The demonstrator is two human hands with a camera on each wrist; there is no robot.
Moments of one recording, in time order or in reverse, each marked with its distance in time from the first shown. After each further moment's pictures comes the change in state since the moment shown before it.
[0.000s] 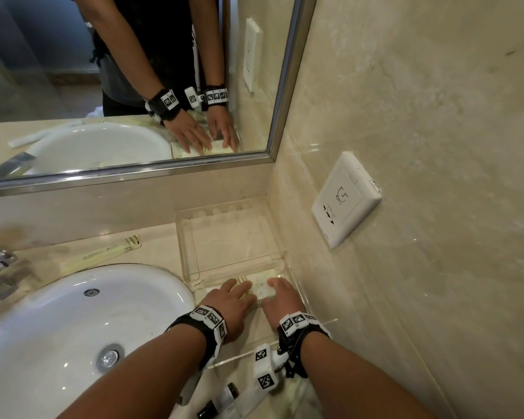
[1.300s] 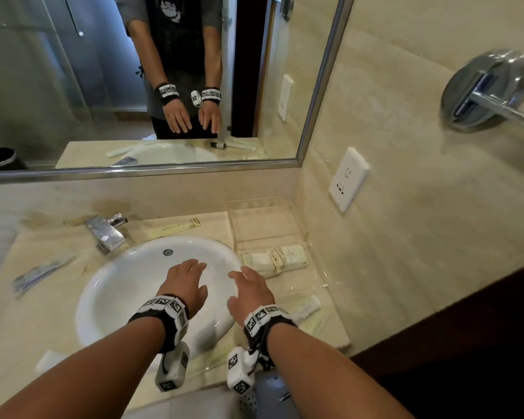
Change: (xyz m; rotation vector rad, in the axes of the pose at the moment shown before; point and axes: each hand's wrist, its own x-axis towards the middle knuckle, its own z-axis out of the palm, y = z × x) left_hand -0.240 -0.058 0.019 -0.318 0.425 -0.481; right_hand -0.208 -0.119 0.070 -0.186 -0.029 -0.328
